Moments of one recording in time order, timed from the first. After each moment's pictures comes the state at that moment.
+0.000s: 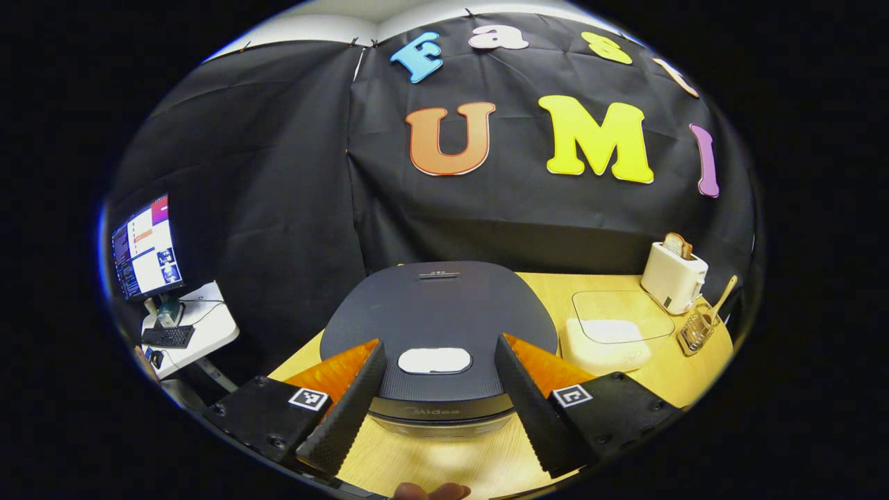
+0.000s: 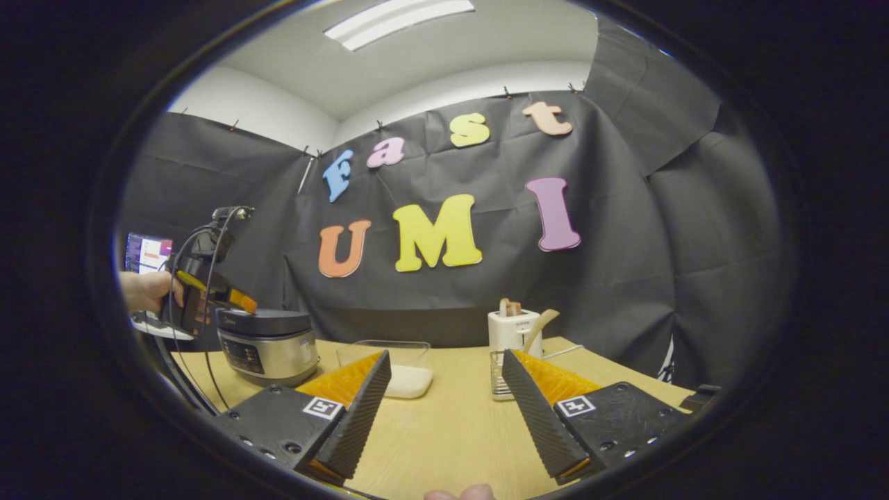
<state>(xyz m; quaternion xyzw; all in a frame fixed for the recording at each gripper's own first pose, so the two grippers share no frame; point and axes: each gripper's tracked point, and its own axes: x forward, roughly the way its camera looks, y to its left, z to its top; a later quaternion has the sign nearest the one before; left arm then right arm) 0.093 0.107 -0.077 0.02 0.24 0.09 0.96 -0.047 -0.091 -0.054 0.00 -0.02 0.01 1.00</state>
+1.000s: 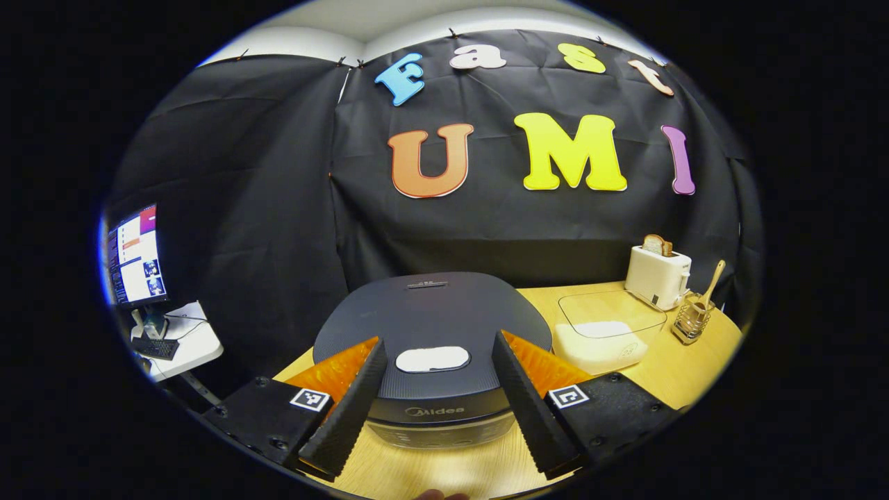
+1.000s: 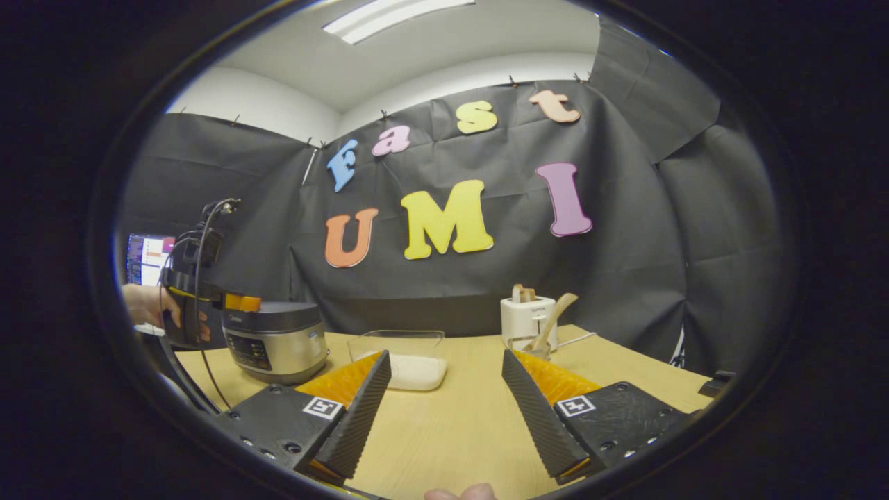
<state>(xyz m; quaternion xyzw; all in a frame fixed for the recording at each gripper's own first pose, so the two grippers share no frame) 0.095 0.108 -0.080 0.03 0.17 0.05 0.98 -0.036 -0.067 -0.075 0.00 0.00 0.02 1.00</state>
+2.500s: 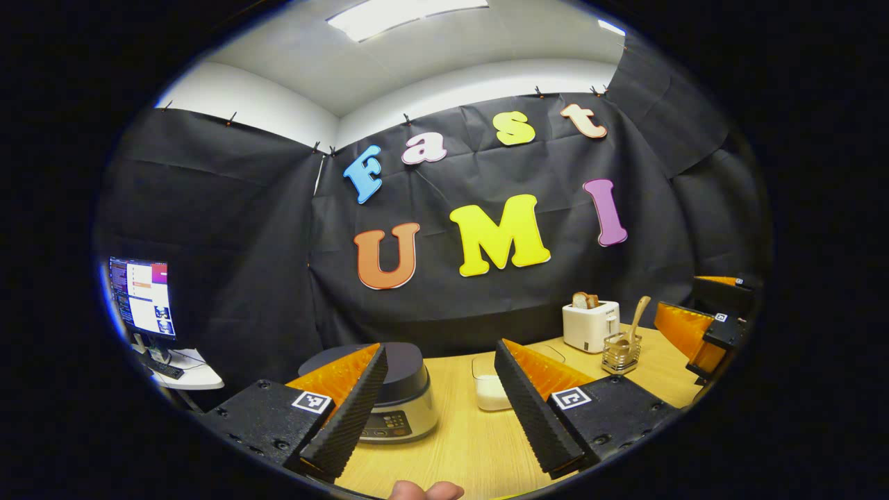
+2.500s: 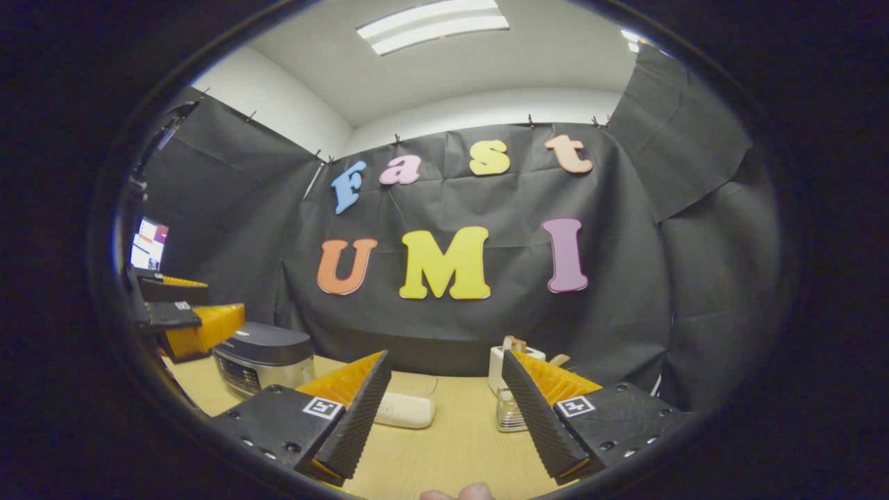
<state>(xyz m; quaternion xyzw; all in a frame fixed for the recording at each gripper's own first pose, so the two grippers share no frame) -0.032 -0.035 0.005 0.08 -0.01 -0.01 1.00 -0.039 -0.035 0.005 -0.06 -0.07 -0.01 1.00</state>
